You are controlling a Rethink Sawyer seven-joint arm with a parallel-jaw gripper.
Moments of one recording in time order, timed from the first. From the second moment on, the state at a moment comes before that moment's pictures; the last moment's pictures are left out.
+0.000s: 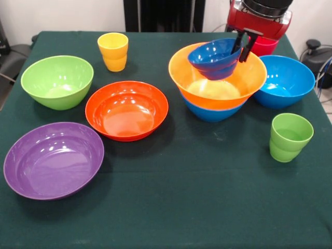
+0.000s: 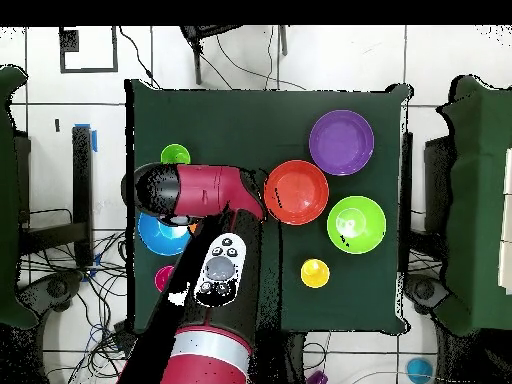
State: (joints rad) arm 0.14 -0.54 -0.23 1.45 0.08 0.78 1.99
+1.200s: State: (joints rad) arm 0.13 -0.55 -0.23 1.45 0.08 0.78 1.99
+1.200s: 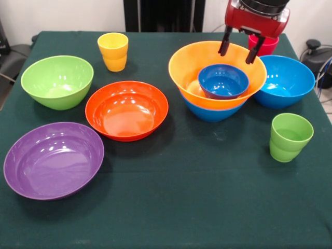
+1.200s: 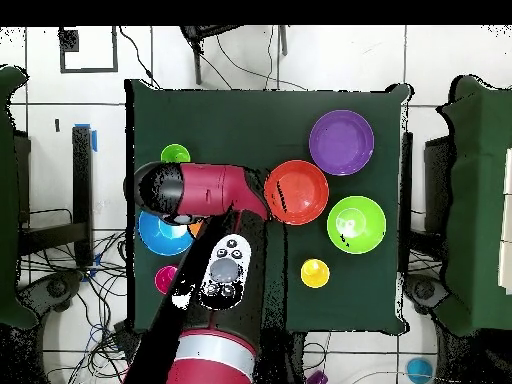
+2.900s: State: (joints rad) arm -0.15 -0.52 -0.16 0.84 0.07 1.23 1.99
